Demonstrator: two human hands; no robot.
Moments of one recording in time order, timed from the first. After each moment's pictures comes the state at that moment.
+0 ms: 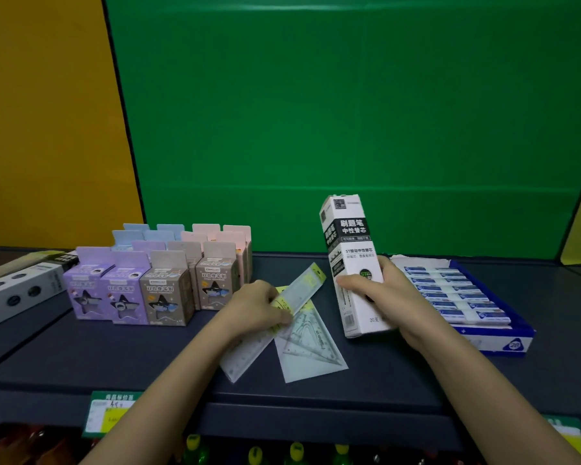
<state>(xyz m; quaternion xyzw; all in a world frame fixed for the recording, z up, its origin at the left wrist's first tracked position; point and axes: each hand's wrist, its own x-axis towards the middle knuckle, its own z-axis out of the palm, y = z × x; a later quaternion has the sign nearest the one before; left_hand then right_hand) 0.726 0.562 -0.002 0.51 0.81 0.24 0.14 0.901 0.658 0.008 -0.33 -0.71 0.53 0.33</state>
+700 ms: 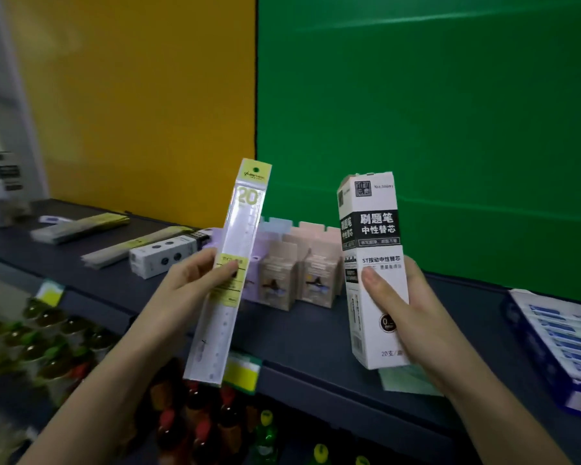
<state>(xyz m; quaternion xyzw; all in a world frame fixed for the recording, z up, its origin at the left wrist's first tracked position) 0.693 0.381 0.028 0.34 0.63 0.69 0.12 0.855 0.563 0.027 -0.13 -0.76 0.55 0.32</state>
